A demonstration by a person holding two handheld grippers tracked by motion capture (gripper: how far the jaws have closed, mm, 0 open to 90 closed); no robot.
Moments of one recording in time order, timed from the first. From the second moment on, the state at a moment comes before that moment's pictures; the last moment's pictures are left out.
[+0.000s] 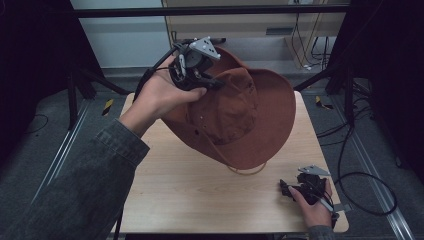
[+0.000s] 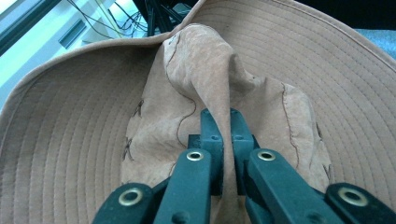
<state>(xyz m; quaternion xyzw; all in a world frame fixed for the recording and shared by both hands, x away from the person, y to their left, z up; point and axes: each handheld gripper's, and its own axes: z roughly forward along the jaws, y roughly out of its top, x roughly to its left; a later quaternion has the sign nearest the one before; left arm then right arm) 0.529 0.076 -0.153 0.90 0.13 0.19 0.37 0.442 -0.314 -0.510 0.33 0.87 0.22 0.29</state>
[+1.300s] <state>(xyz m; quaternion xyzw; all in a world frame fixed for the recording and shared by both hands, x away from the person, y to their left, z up) 0.538 0.011 -0.170 0.91 0.10 0.17 0.37 0.441 -0.314 -0.510 0.34 0.87 0.22 0.29</state>
